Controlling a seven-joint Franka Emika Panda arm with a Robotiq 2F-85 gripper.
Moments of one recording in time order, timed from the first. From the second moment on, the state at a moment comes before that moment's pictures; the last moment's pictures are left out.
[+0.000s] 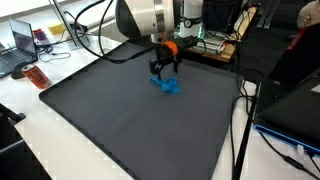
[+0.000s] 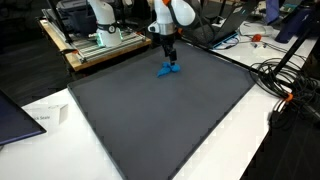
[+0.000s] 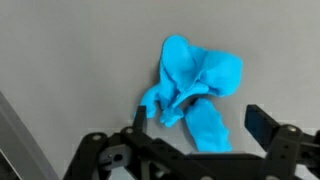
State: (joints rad) arm -0.44 0.74 0.80 -1.89 2.51 3.82 -0.47
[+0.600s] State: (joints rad) arm -0.91 0.58 1.04 -2.31 2.47 3.43 -0.57
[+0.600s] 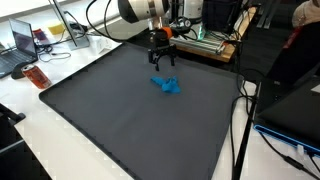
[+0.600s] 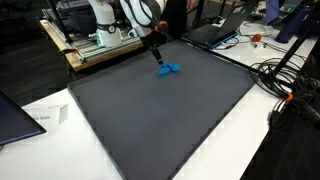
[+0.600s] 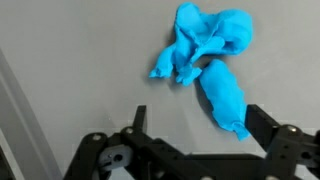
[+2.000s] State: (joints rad) arm -1.49 0.99 1.22 -2.48 2.09 3.27 -0.64
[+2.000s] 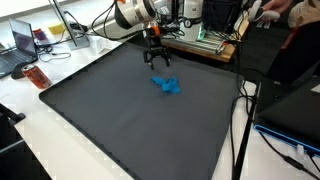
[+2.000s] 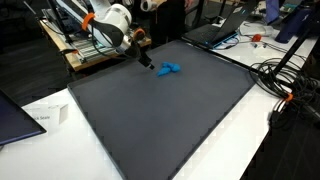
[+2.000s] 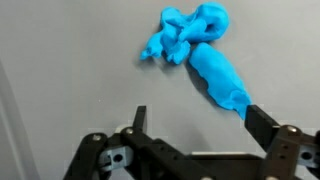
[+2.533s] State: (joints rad) arm -1.59 1.12 1.23 -2.47 2.03 3.28 -0.64
